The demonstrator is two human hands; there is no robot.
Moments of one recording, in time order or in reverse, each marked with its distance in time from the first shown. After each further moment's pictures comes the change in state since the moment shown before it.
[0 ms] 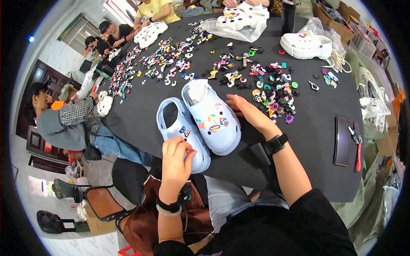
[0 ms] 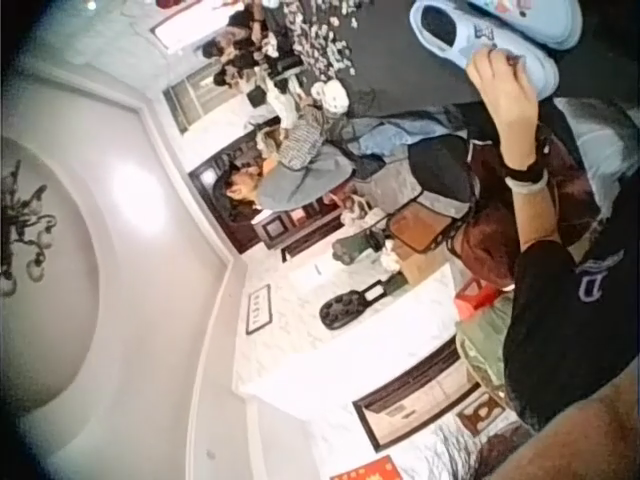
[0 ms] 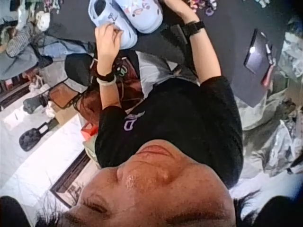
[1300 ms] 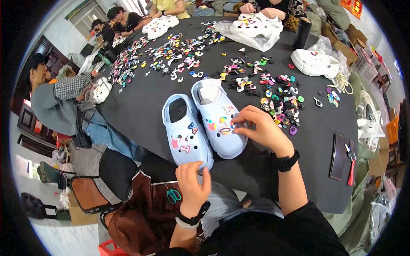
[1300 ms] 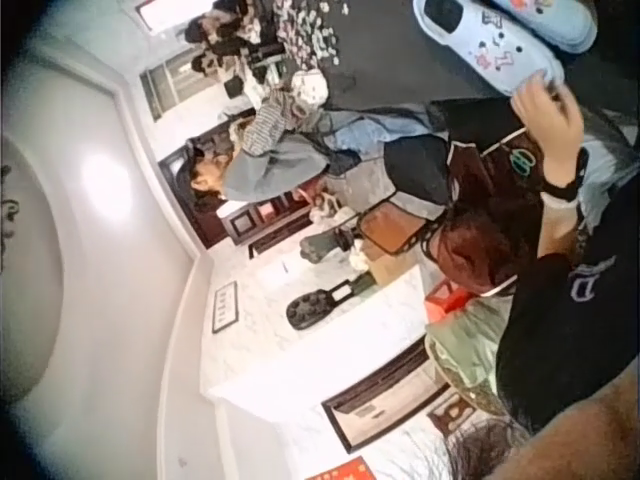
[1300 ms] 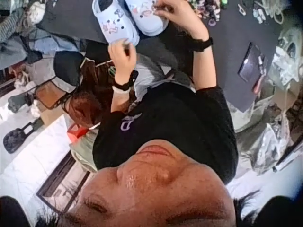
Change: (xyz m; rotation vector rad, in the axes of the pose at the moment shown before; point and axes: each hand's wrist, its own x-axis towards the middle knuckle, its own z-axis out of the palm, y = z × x) left_hand -0.061 0.028 0.050 -0.104 0.374 -0.155; right_hand -0.034 -0.053 0.020 -0.668 0.002 -0.418
